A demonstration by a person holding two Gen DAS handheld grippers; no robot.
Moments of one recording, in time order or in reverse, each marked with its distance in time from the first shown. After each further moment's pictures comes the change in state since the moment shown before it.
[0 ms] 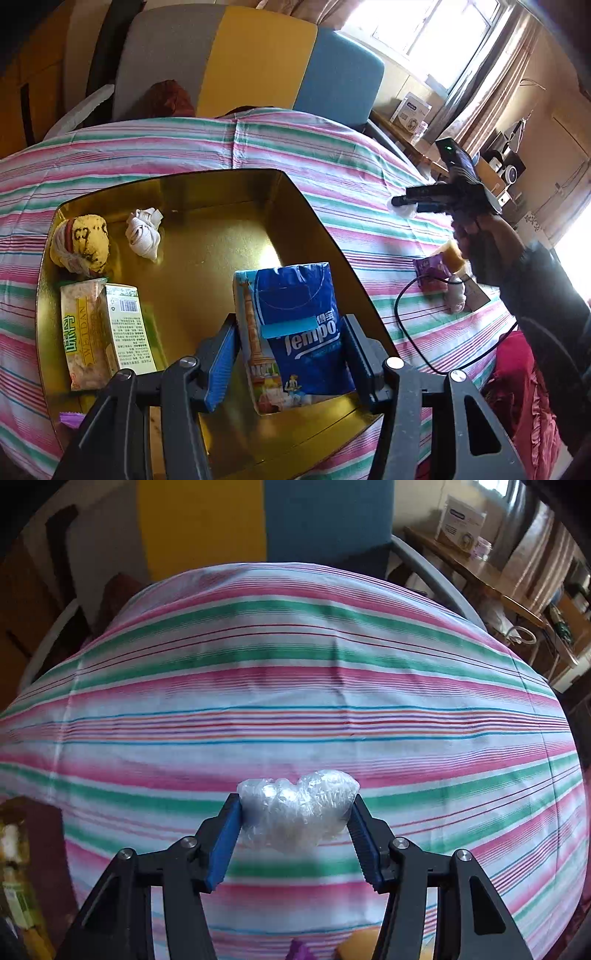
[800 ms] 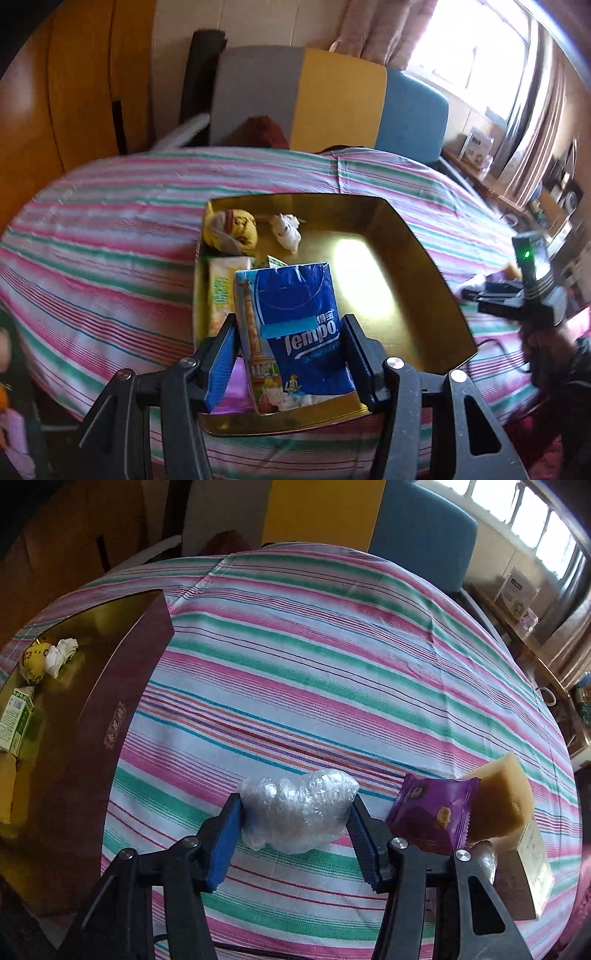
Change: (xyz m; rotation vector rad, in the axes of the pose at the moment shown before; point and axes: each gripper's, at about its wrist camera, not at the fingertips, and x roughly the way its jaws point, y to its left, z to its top) left arm -0.080 0.040 -0.054 -0.056 -0.167 0.342; right arm -0.029 0.078 -0.147 -0.297 -0.085 -0.025
